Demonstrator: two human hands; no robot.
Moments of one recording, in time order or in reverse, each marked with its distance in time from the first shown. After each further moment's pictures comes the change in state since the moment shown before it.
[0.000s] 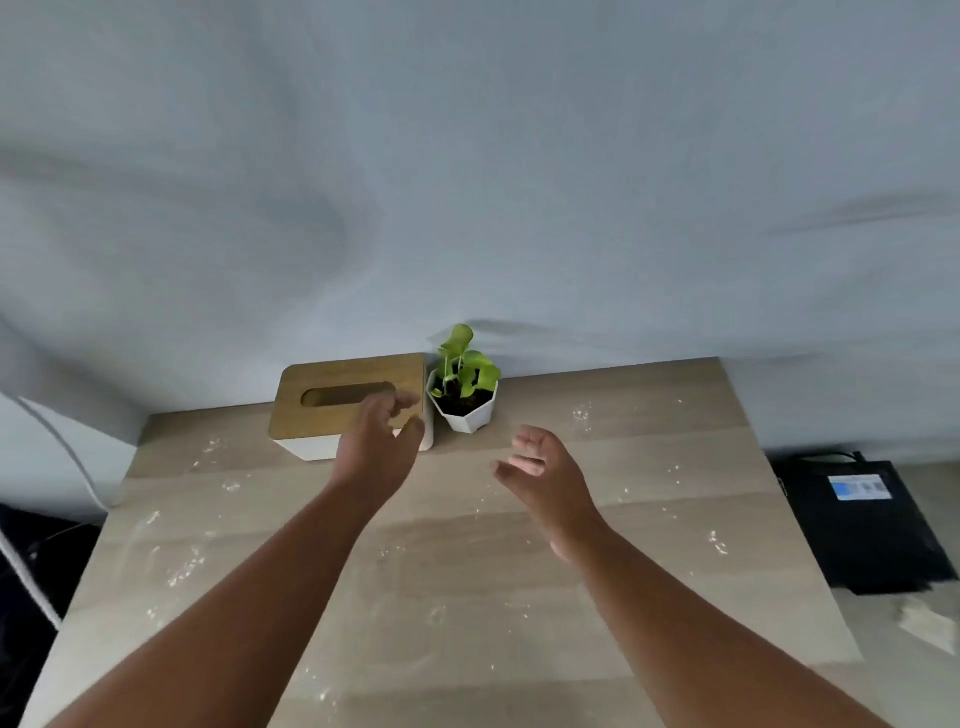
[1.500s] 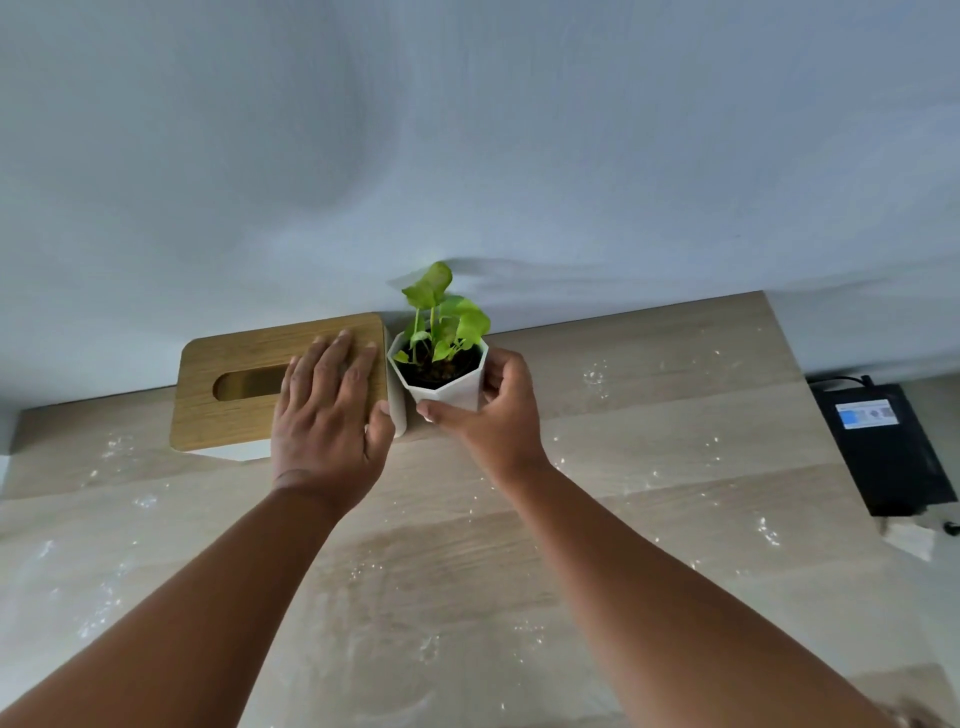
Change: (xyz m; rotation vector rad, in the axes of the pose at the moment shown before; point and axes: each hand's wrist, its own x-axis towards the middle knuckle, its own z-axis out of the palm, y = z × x) left_hand 0.060 -0.068 0.043 0.604 0.125 0.515; right_hand 0.127 0.054 0.062 0.034 0.226 -0.207
